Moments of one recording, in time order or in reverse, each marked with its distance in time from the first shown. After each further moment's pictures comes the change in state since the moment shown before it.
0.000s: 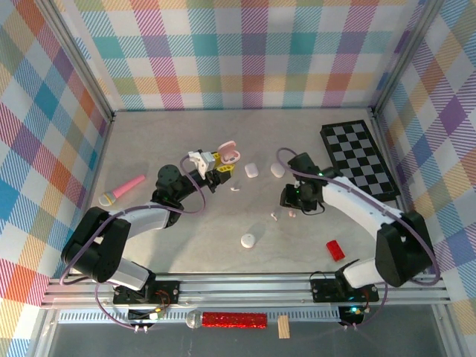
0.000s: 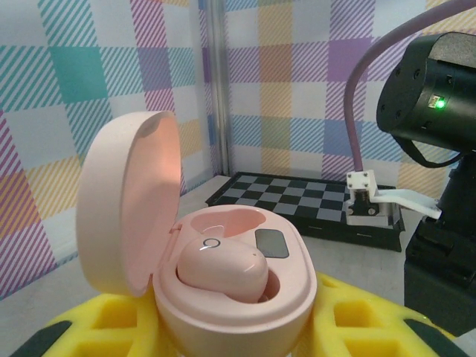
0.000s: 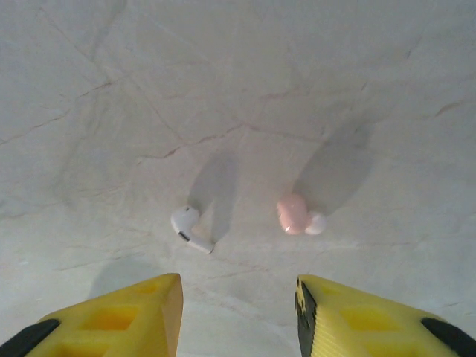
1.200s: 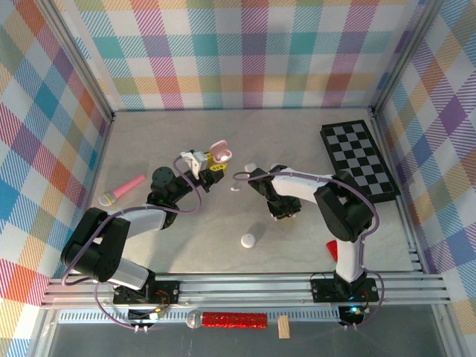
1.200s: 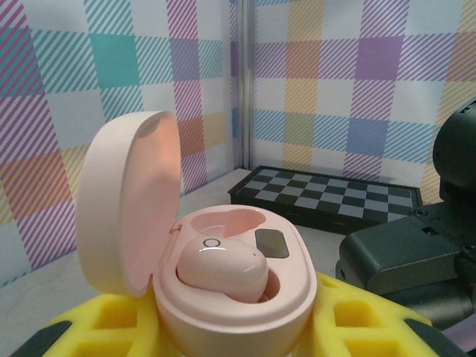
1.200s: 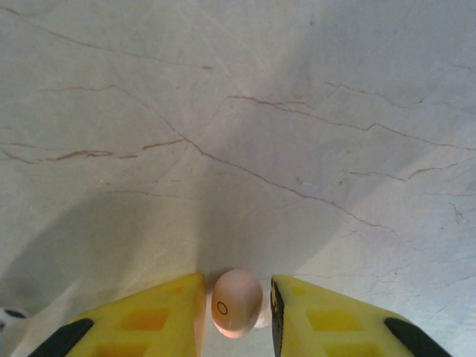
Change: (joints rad) left arm 0.056 -0.002 -0.040 0.031 -0.006 -0.026; right arm 0.195 0.474 0.212 -0.205 0.397 -0.127
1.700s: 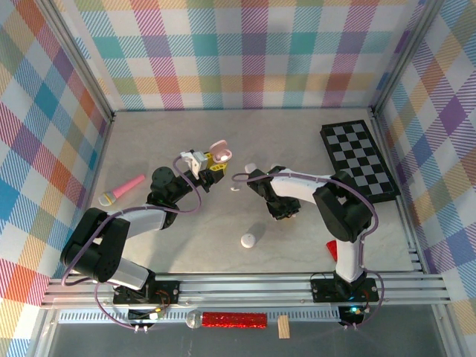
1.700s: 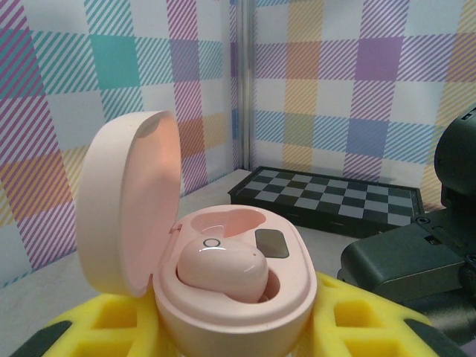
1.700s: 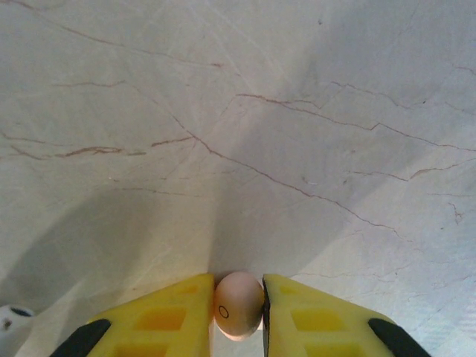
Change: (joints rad) left arm 0.000 -0.004 -0.001 -0.001 0.000 0.000; right arm 0.002 -0.004 -0.008 0.001 0.011 0.000
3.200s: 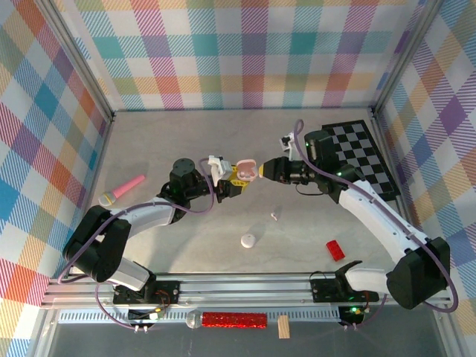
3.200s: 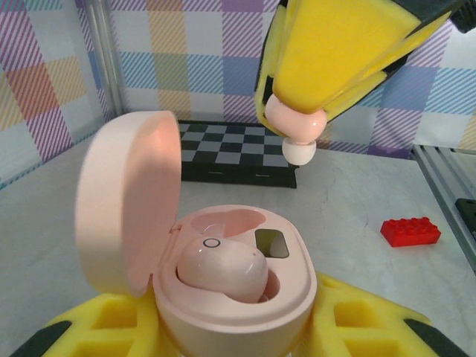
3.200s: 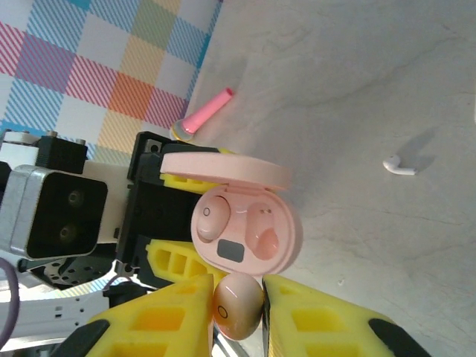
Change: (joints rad) left arm -0.146 0.018 0.145 -0.372 0.216 0.133; right arm -0.266 -0.663 -0.153 0.640 -1.046 0.126
